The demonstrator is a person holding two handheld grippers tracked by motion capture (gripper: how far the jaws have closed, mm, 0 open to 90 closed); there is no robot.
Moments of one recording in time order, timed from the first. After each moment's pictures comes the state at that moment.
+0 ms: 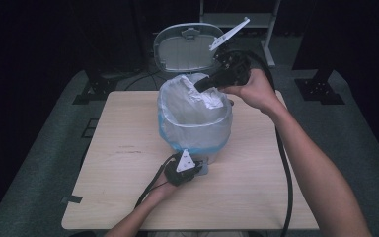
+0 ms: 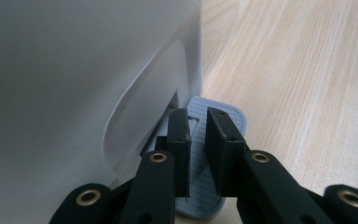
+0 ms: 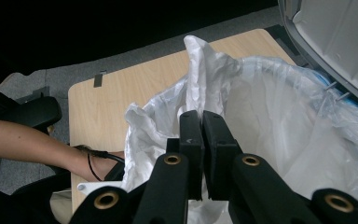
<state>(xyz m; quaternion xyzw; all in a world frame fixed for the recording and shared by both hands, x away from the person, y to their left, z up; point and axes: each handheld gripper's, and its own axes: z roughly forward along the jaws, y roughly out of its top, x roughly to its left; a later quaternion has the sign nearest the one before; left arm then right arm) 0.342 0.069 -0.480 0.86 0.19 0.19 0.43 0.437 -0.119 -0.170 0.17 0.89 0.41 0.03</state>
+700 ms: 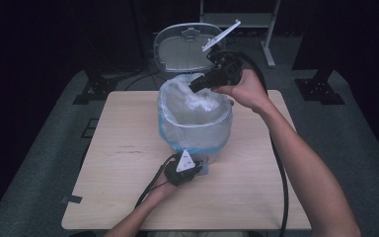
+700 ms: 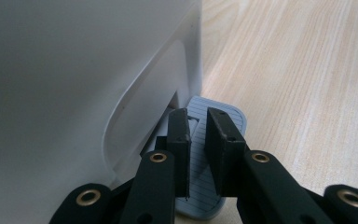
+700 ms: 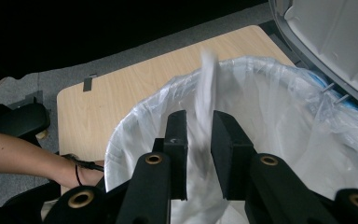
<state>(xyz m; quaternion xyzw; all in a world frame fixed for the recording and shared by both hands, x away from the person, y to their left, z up) 0.342 0.069 -0.480 0.86 0.19 0.19 0.43 0.452 -0.106 -0.181 0.19 0.89 0.41 0.03</state>
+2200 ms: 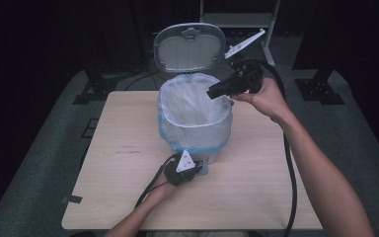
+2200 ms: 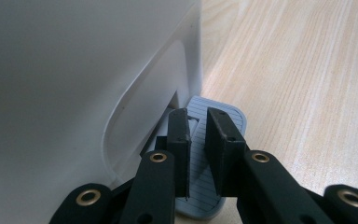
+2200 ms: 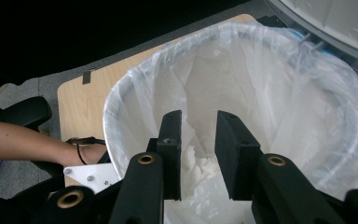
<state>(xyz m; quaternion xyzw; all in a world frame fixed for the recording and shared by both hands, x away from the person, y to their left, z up) 0.342 0.069 -0.480 0.86 0.19 0.19 0.43 0.438 -0.153 -0.194 0.22 0.88 0.42 0.02</state>
